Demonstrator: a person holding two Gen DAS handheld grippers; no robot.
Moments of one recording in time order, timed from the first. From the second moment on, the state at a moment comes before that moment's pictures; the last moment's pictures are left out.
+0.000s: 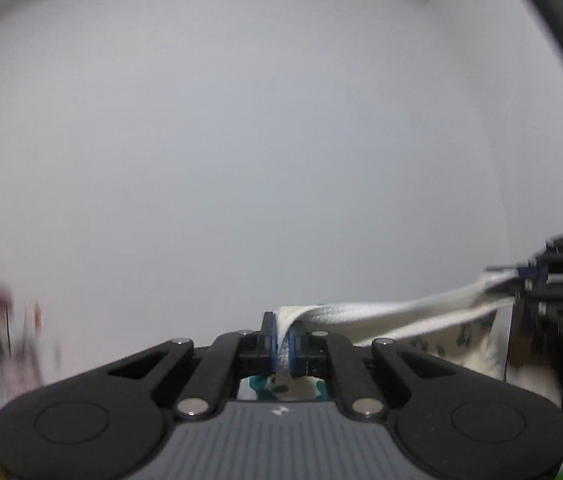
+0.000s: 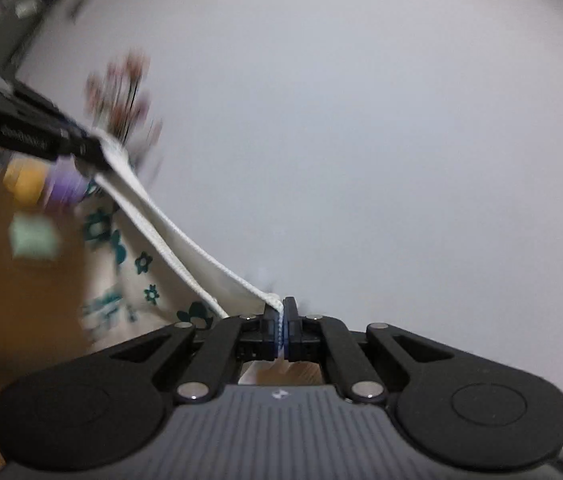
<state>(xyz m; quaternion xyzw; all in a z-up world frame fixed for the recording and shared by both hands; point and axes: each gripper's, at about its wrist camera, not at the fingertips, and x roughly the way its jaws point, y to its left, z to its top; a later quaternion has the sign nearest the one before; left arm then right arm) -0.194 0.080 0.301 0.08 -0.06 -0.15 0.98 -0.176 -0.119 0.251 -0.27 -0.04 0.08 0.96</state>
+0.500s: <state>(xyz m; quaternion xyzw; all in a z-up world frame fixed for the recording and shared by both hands) -0.130 0.061 0.382 0.14 -0.08 -0.15 0.98 -0.145 -0.143 0.378 -0.33 -0.09 0.06 0.94</state>
